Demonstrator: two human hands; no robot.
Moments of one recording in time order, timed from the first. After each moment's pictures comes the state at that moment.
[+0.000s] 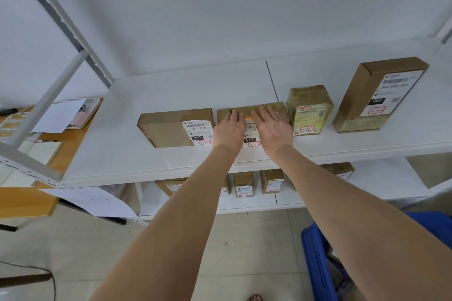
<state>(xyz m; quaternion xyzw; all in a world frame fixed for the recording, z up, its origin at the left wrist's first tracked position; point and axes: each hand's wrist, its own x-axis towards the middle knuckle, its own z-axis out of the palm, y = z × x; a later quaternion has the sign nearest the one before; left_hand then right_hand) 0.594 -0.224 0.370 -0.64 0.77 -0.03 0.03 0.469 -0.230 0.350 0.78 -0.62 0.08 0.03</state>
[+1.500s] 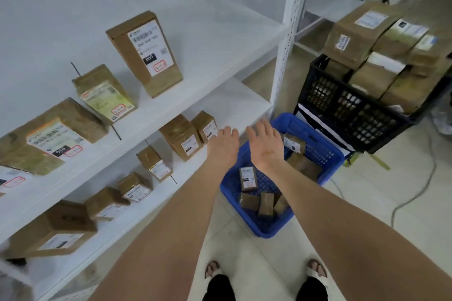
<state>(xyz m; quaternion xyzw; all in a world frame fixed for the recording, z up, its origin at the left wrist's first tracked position) 0.249 -0.038 0.278 -0.35 0.93 -0.02 0.12 0.156 0.037 0.273 0.51 -0.85 -0.03 -0.09</state>
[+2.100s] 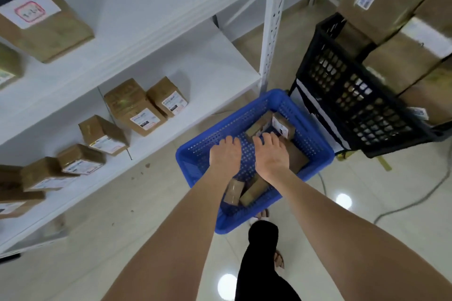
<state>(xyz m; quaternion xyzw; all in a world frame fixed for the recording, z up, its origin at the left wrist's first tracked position) 0.071 0.009 0.114 -0.41 0.88 0.09 0.24 -0.038 0.076 0.110 0.53 -0.81 -0.09 -0.25</state>
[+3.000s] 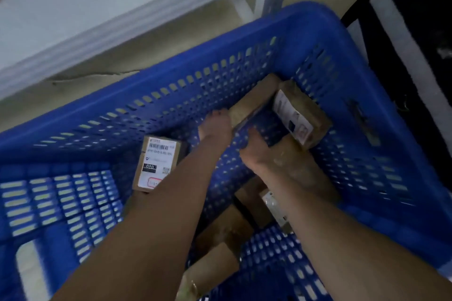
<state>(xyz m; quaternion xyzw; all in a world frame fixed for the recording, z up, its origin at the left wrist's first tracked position) -0.101 -0.132 -0.420 -0.56 0.76 0.24 0.23 -0.177 -0.049 -0.419 0.34 -0.80 0.09 -0.49</state>
